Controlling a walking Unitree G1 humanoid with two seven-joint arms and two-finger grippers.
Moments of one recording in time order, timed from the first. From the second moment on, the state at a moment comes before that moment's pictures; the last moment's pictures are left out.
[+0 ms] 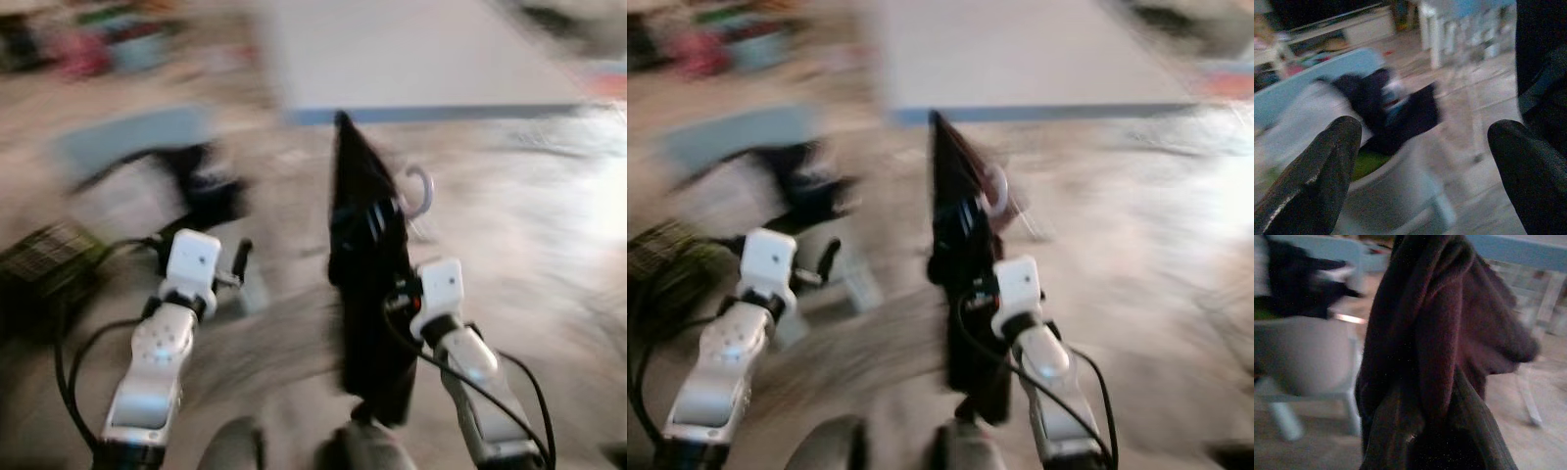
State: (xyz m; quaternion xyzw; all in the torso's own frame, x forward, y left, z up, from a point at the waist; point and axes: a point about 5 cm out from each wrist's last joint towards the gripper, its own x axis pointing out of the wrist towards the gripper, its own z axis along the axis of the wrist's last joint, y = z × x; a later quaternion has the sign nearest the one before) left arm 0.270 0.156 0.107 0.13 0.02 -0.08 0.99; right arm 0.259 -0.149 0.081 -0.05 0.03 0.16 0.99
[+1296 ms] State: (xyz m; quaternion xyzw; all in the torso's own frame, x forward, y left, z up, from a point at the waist) left arm 0.312 0.094 0.107 0.19 0.02 -0.27 0.94; right arm 0.239 -0.127 0.138 0.09 0.06 0.38 0.92
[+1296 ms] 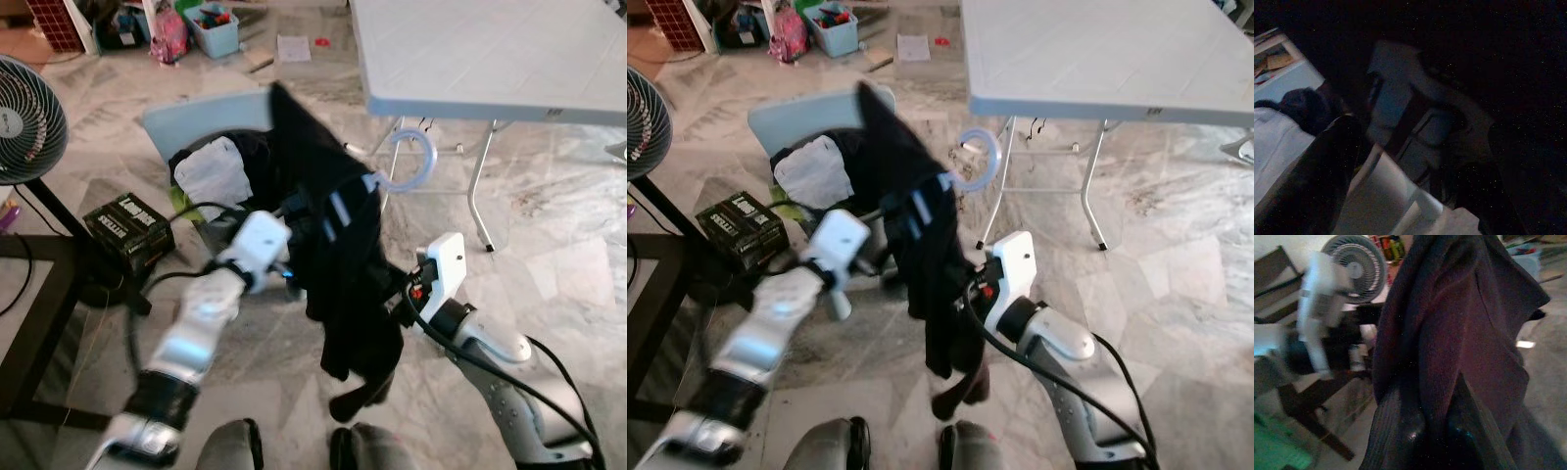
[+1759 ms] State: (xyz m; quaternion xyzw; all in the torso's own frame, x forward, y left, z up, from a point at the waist) left arm 0.323 0.056 0.110 0.16 0.00 -0.31 0.94; right arm 0.268 -0.113 0.171 0.00 -0.02 0.37 0.93
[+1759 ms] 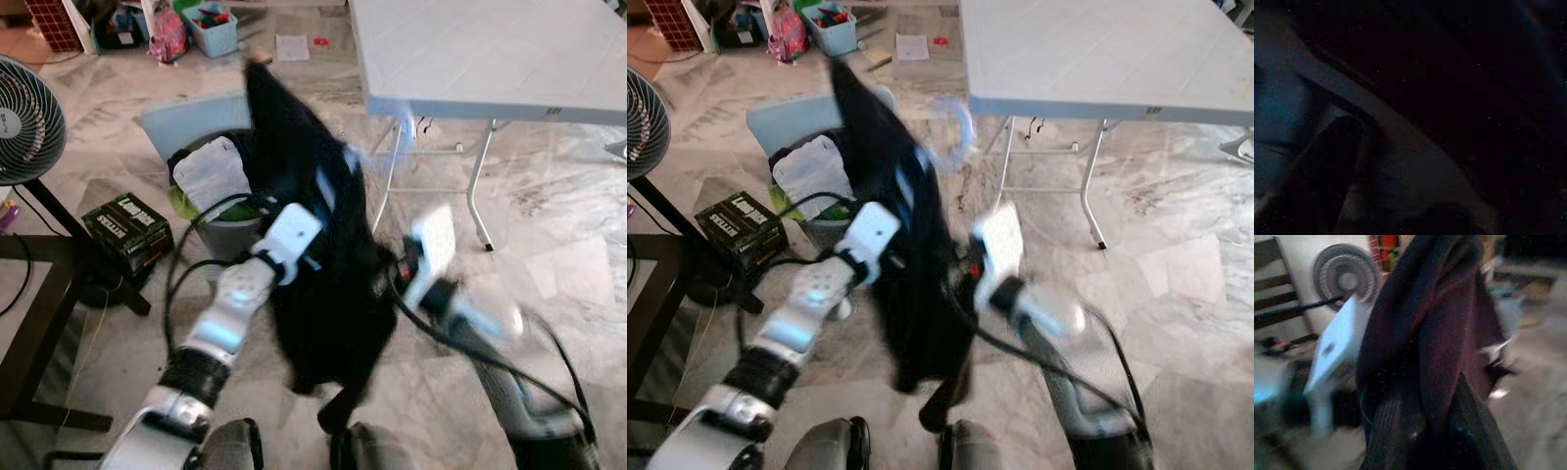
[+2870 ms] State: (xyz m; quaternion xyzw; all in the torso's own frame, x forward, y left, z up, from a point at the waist) left arm 0.338 0.068 0.124 0.17 -0.04 -0.22 0.96; right arm 0.302 -0.136 0.146 -0.14 -0.05 0.23 0.96
